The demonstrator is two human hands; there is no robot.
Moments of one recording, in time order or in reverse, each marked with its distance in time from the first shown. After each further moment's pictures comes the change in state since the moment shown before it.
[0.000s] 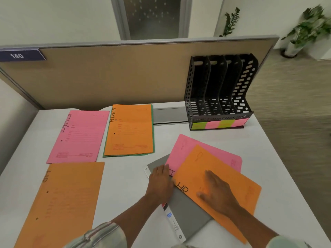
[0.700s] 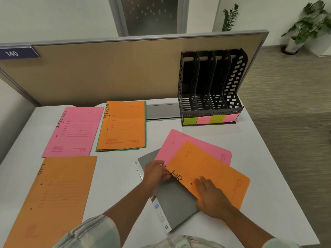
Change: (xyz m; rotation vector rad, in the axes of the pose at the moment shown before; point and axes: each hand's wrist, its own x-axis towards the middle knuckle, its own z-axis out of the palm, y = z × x) left_hand 0.001 0.048 -0.010 -1.366 0.037 -0.607; right_hand -0.037 0.017 -0.003 -0.103 -0.264 -0.059
